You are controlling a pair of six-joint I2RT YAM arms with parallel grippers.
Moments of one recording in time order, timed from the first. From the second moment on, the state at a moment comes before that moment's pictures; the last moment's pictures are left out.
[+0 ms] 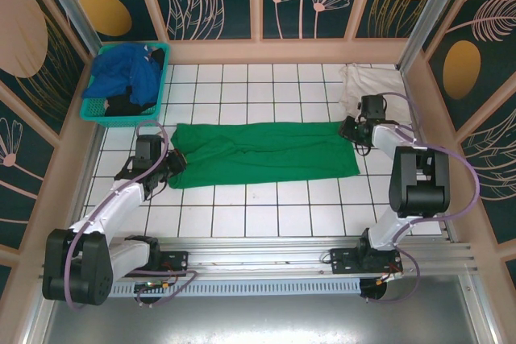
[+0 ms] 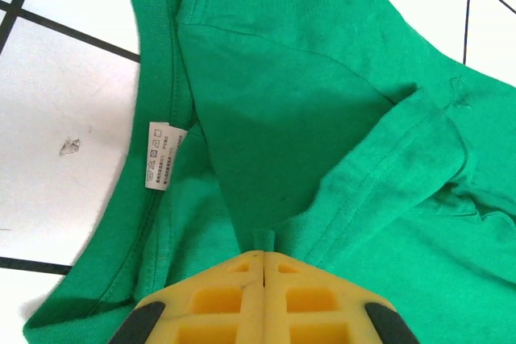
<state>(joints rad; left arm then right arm) -0.12 1.13 0.53 -0.24 0.17 -0.58 -0.01 1.67 0.98 -0.28 -0.16 0.40</state>
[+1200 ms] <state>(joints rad) -0.12 1.21 0.84 -0.29 0.17 -0.57 0.04 1.87 1.42 -0.45 -0.06 0.36</state>
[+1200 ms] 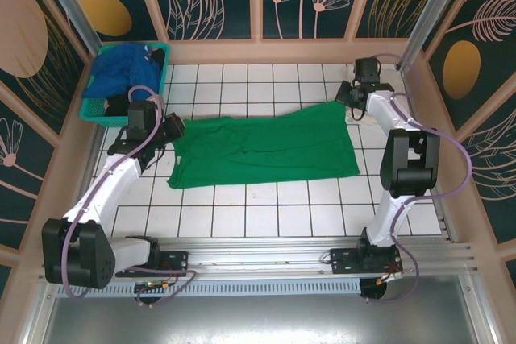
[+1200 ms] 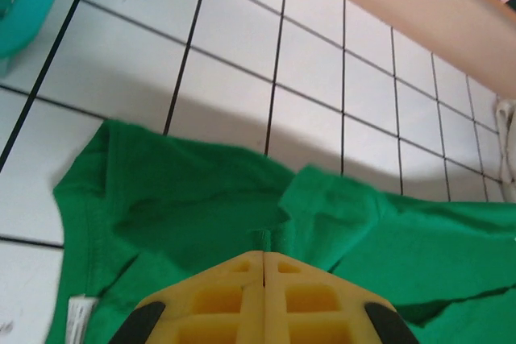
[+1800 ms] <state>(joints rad) -0.12 1.10 0.59 -0.38 0.16 -0.59 -0.03 1.85 1.11 -0.38 -0.16 0.37</state>
